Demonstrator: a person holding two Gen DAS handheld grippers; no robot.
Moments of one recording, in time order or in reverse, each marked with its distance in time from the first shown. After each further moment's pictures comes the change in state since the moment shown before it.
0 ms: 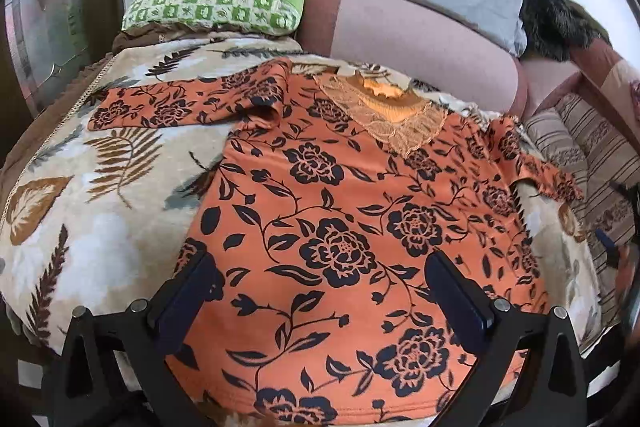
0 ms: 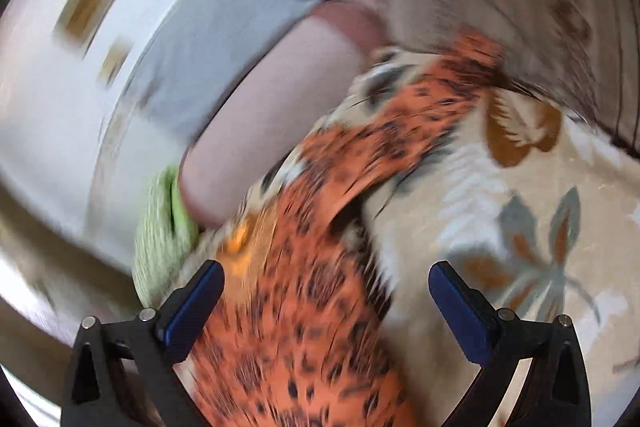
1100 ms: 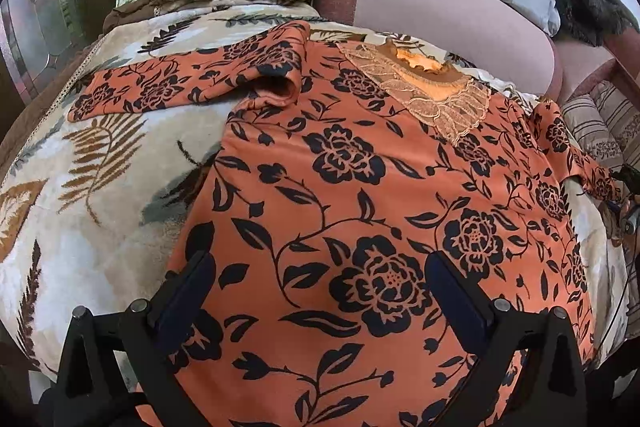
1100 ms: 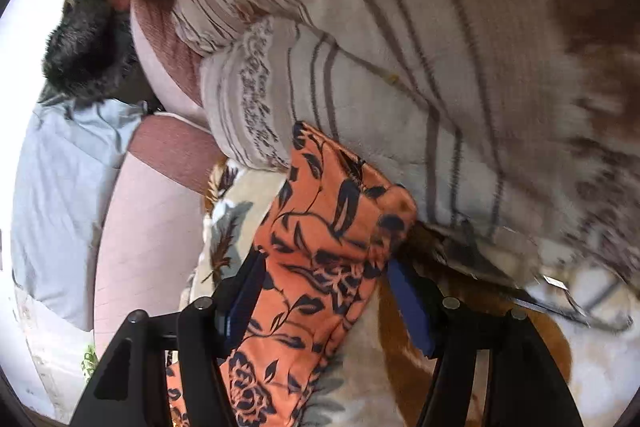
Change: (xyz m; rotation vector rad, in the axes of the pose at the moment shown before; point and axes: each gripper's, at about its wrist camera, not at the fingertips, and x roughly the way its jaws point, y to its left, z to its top) left arm 0.076 0.017 0.014 -0.007 0.088 0.068; right arm 0.119 -0.103 0.163 0.249 -0.189 -0.372
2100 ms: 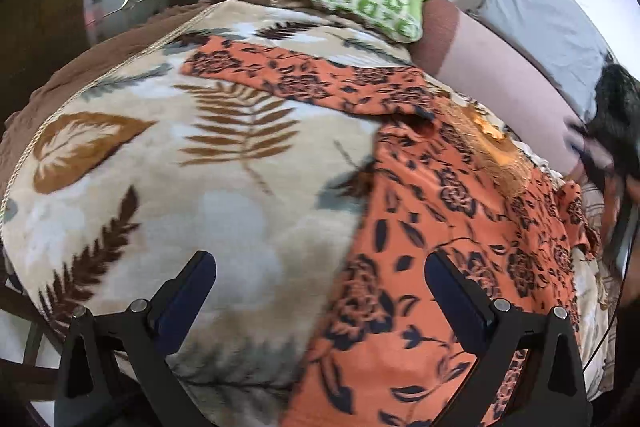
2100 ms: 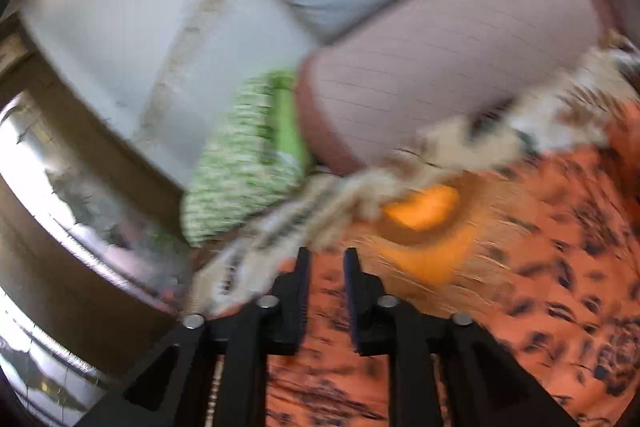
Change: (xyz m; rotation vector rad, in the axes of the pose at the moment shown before) left arm -0.043 0.136 -0.032 -0.264 -0.098 0.020; right arm -0.062 0.254 -0.358 -0.726 0.320 0.475
